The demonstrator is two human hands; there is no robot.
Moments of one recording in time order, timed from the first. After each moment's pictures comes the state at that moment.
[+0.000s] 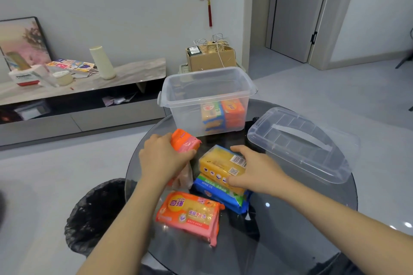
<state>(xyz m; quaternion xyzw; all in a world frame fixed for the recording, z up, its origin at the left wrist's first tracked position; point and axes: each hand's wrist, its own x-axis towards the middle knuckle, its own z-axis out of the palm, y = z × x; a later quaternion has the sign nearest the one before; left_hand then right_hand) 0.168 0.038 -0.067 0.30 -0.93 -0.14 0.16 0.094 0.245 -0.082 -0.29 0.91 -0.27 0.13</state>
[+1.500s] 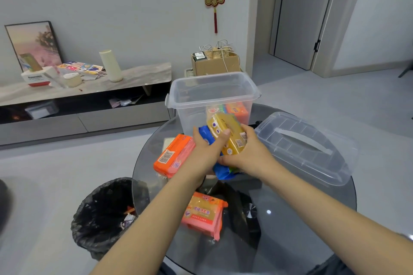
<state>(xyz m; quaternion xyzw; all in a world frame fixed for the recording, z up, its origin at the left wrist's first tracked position) 0.160 0.104 -0.049 0.21 -0.69 -0.69 0.05 0.101 0.223 -0.056 -0.22 0.81 -0.53 0.15</state>
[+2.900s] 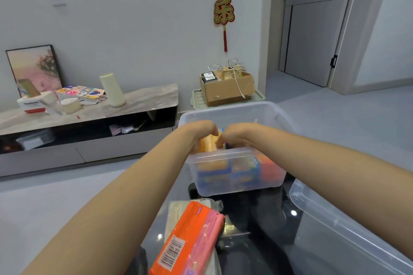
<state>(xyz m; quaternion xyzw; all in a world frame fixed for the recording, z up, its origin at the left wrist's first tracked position) -0.029 -0.042 0.006 0.36 -0.74 -0.55 -0.13 -0.095 0.048 -0.012 -0.23 0.87 -0.25 0.34</state>
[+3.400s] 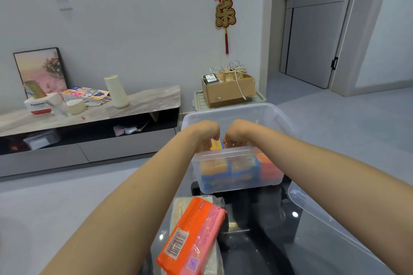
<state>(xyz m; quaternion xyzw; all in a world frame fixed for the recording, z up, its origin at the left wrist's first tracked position) -0.022 -0.032 0.012 0.33 -0.81 -0.46 -0.14 -0.081 0.059 0.001 -0.24 0.91 -0.20 0.26</state>
